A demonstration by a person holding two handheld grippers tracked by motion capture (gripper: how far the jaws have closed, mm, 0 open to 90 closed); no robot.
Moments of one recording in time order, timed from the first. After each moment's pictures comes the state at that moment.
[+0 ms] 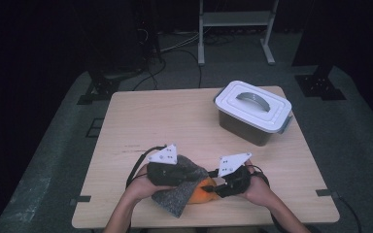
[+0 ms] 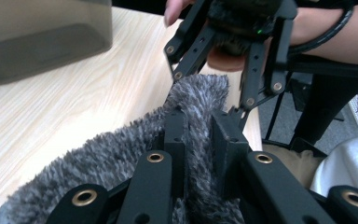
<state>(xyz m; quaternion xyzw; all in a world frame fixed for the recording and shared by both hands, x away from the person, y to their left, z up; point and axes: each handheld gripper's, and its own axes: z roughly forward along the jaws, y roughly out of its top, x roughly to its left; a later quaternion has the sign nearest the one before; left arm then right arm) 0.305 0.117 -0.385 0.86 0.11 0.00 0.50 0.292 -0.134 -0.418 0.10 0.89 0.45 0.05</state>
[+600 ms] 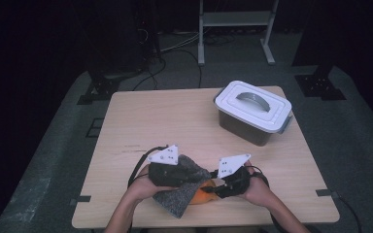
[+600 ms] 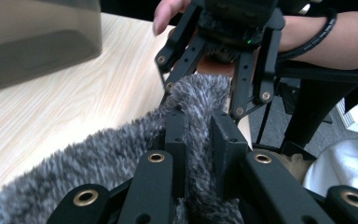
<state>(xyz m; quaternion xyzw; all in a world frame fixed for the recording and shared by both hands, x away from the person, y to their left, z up) 0.303 0.111 -0.383 0.86 0.09 -0.01 0.51 0.291 -0.133 -0.418 0.08 0.89 0.44 0.06</state>
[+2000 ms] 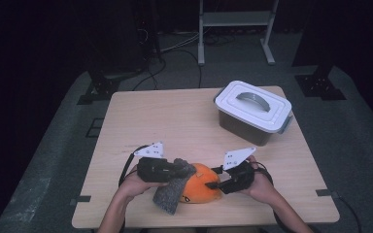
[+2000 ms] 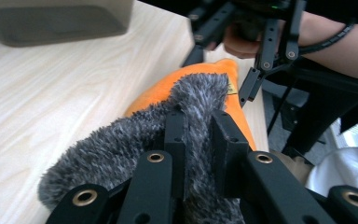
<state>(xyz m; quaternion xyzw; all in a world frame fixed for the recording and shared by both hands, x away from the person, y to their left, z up) 0.323 0.150 -0.406 0.84 0.16 -0.03 0.52 0.302 -0.146 -0.419 0.14 0.89 0.44 0.04</state>
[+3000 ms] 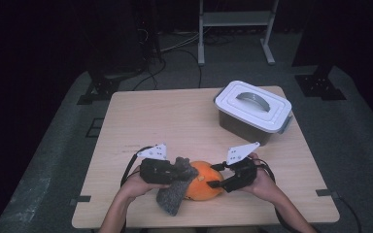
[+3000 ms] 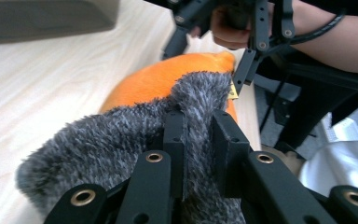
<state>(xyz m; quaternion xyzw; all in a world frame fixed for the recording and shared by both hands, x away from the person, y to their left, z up) 0.320 0.143 -0.407 0.85 0.14 -0.04 0.51 0.310 -0.155 -0.416 0.15 0.88 0.46 0.01</state>
